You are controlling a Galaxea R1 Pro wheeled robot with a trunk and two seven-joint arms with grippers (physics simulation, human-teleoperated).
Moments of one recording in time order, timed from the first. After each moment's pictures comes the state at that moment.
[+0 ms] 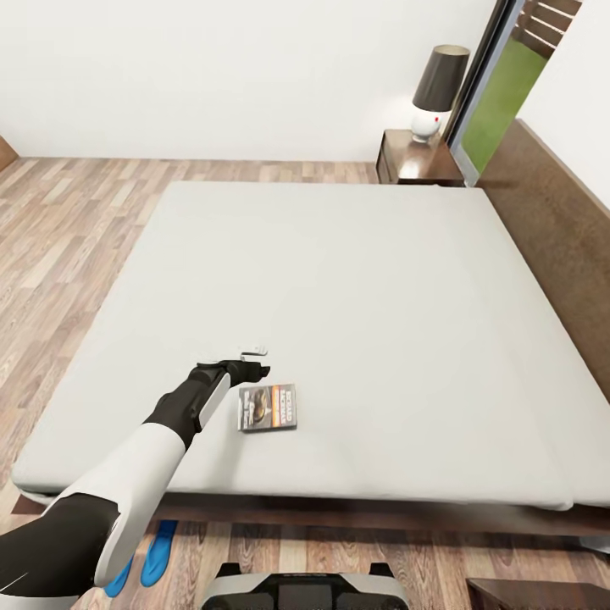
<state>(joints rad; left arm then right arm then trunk) -1.00 -0.05 -0.20 -0.61 0.16 0.48 -0.04 0.31 0.03 0.15 0.04 -0.08 0.32 -0.22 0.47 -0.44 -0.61</state>
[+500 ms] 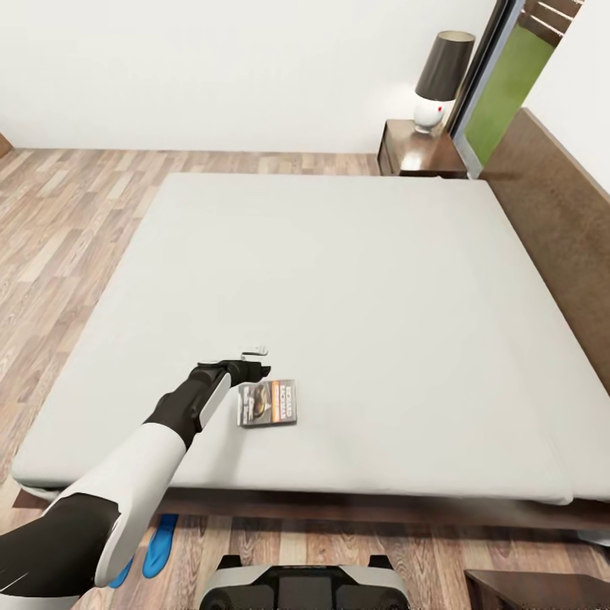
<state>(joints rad) -1.00 -0.05 -0.20 -0.61 0.16 0.48 -0.04 0.31 0.03 0.15 0.04 -0.08 0.32 -0.22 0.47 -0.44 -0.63</state>
